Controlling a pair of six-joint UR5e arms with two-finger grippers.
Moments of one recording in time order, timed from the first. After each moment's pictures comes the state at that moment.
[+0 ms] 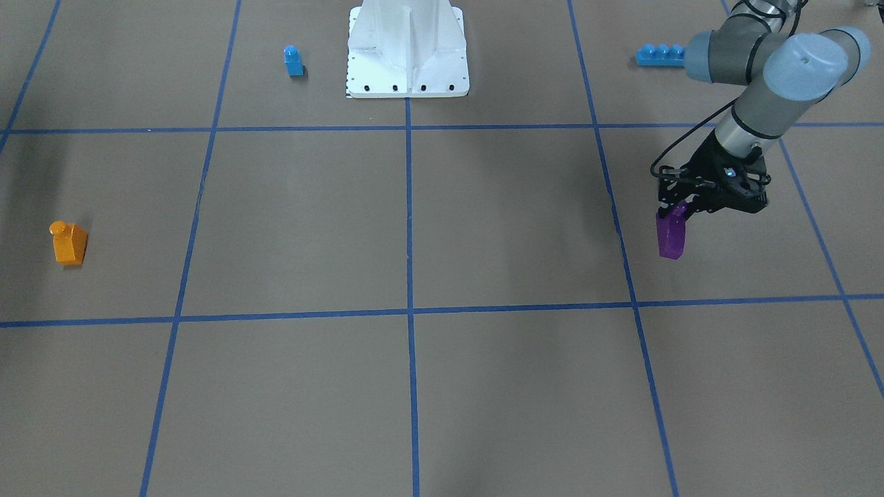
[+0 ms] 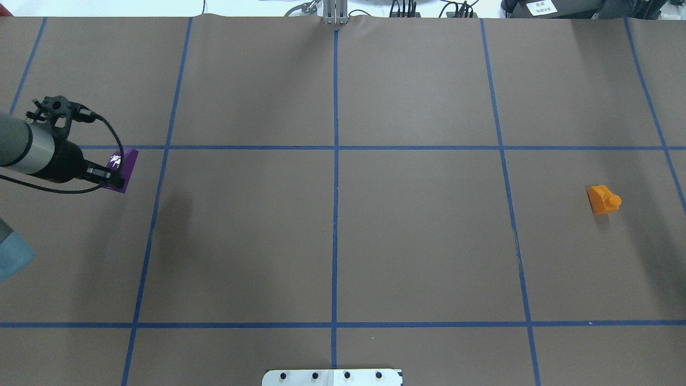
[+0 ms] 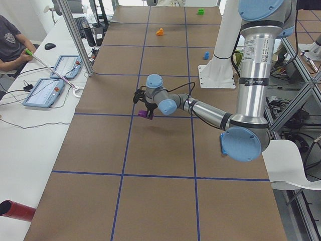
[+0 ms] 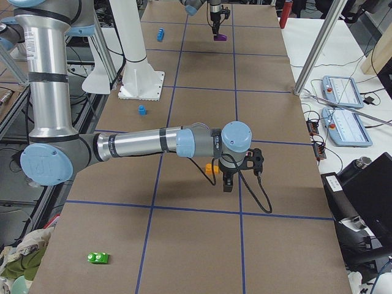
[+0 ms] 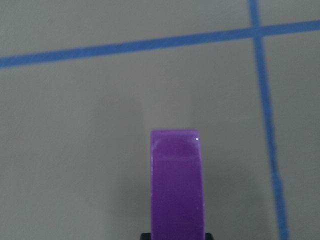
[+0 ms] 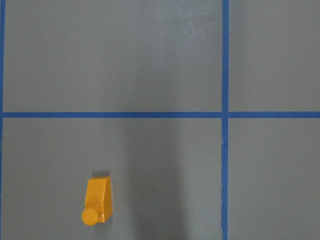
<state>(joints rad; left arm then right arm) -0.86 -1.69 -1.82 -2.01 -2.09 -0.71 1.57 -1.55 1.72 -1.68 2.47 0.06</state>
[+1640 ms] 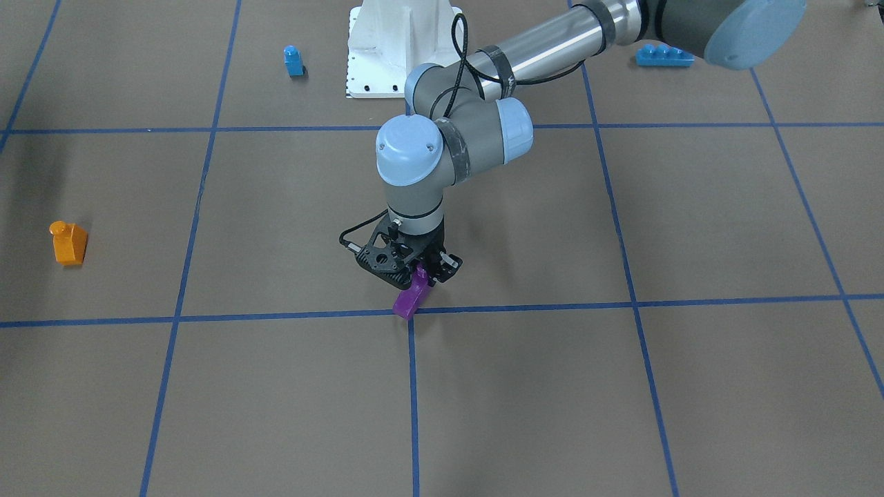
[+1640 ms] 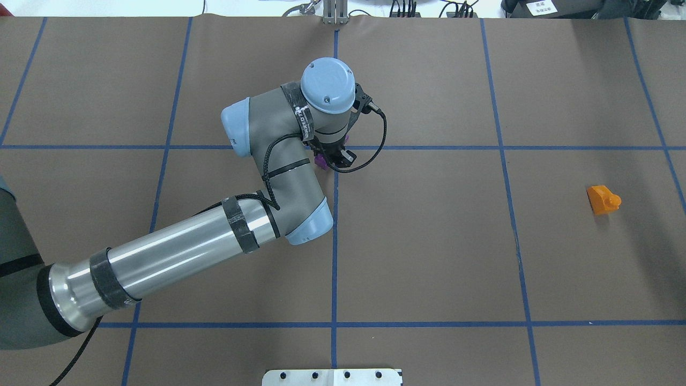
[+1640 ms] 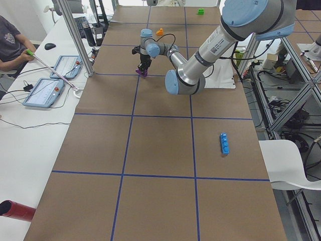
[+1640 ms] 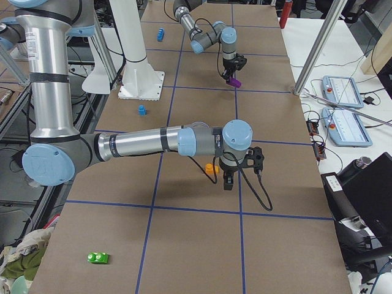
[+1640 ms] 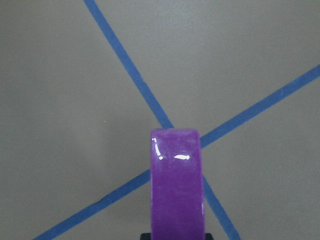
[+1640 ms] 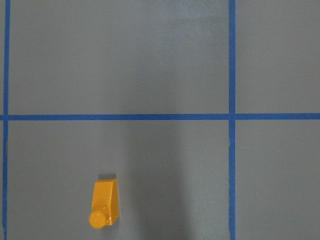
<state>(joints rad) -0.58 -2.60 -1.15 -1.67 -1.83 -0.52 1.55 -1.54 1.72 -1.68 2.47 0.09</state>
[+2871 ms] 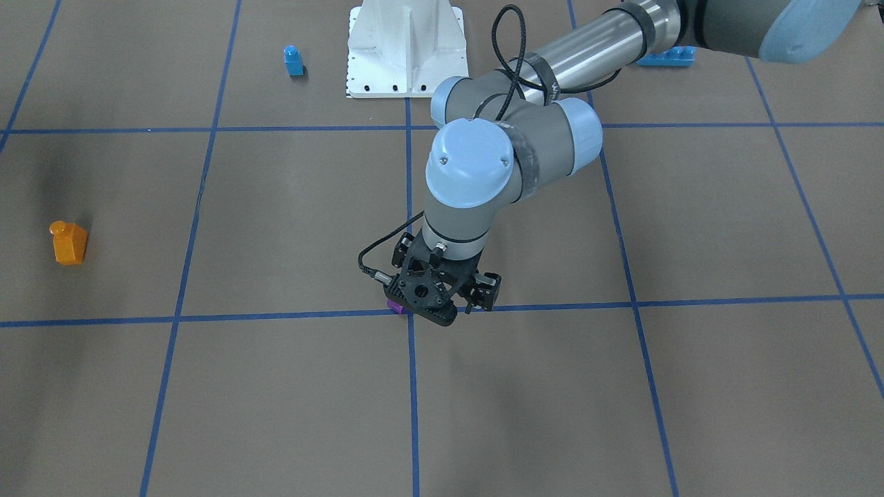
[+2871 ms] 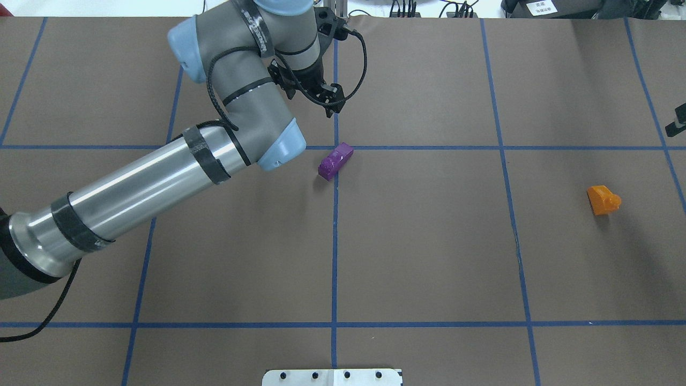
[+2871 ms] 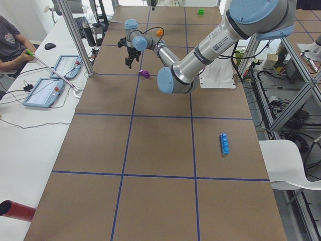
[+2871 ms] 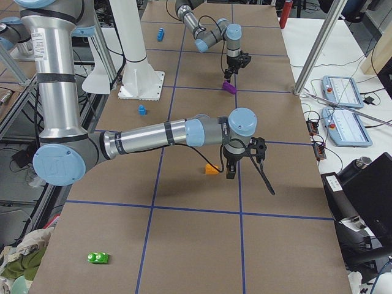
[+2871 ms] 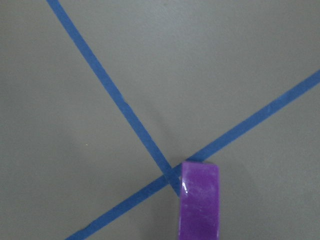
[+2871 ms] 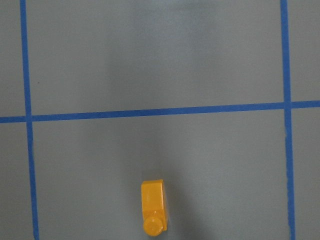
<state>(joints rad) -0.78 -2.61 -1.20 -1.66 -2.05 -0.53 1.35 -1.52 1.83 -1.65 2.38 0.39</state>
